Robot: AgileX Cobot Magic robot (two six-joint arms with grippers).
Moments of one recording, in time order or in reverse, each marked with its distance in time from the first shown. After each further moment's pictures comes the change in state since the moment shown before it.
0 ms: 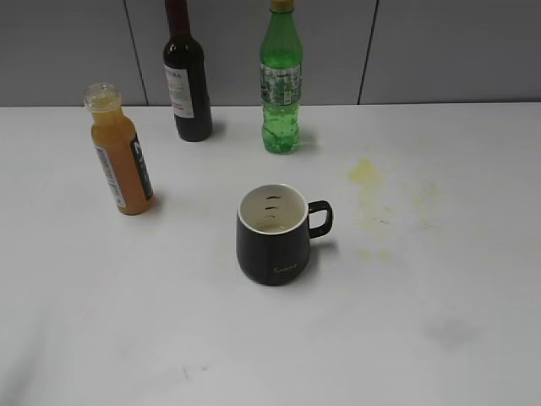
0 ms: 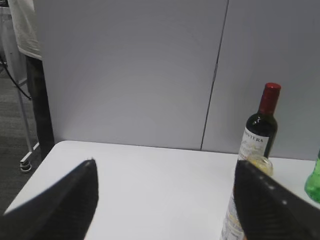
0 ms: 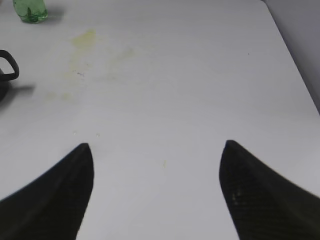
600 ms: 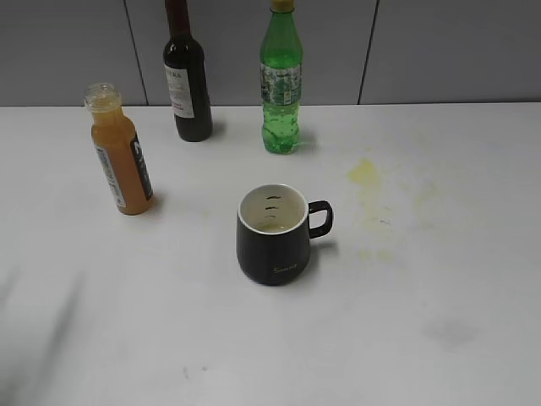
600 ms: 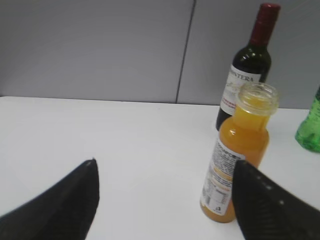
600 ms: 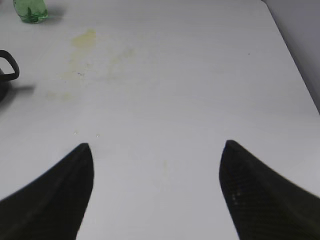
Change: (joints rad) left arm -0.100 0.568 0.277 -0.034 -0.757 0.000; right arm 0.000 0.000 0.000 0.001 0.000 0.000
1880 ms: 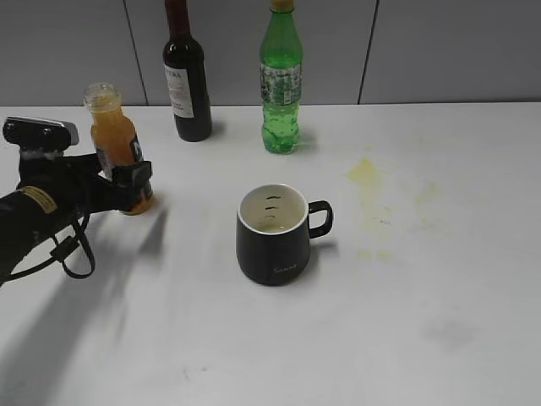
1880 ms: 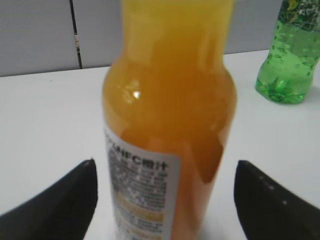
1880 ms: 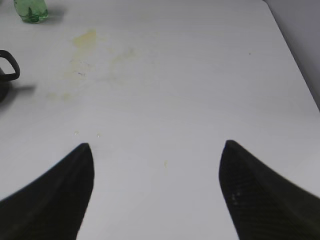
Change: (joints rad) left arm -0.172 0.963 -0.387 0.127 -0.493 0.000; right arm 0.000 0.000 0.000 0.003 0.000 0.000
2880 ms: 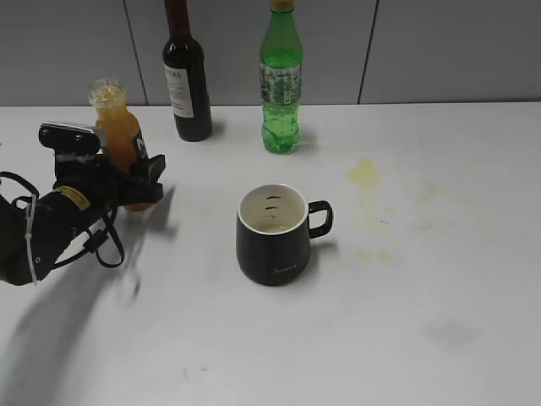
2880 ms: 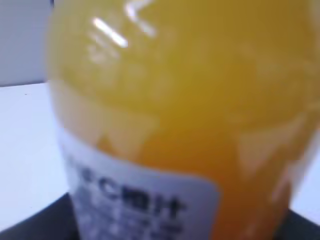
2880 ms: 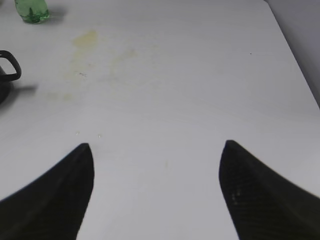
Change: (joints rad) left arm 0.000 0.254 -0.211 0.012 -0.130 0.000; right arm 0.000 0.000 0.000 0.003 0.000 0.000
